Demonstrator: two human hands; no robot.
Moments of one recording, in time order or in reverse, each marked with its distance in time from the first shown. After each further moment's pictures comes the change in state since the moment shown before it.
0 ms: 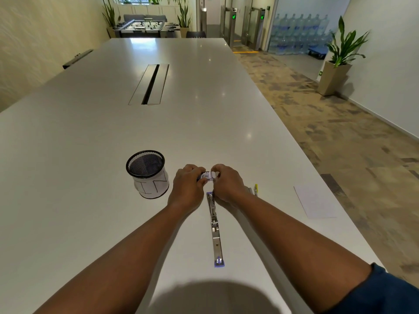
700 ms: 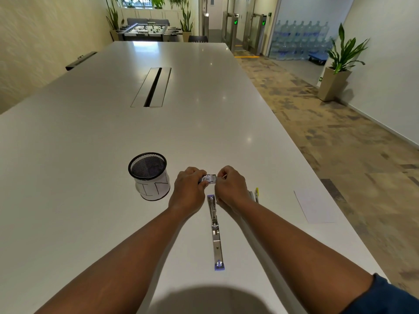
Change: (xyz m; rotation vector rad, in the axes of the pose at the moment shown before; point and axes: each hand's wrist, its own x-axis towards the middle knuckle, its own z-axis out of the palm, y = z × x) left_hand 0.001 -0.003 0.003 0.015 0.026 0.018; right_hand -0.008 -0.001 0.001 0.243 0.168 0.094
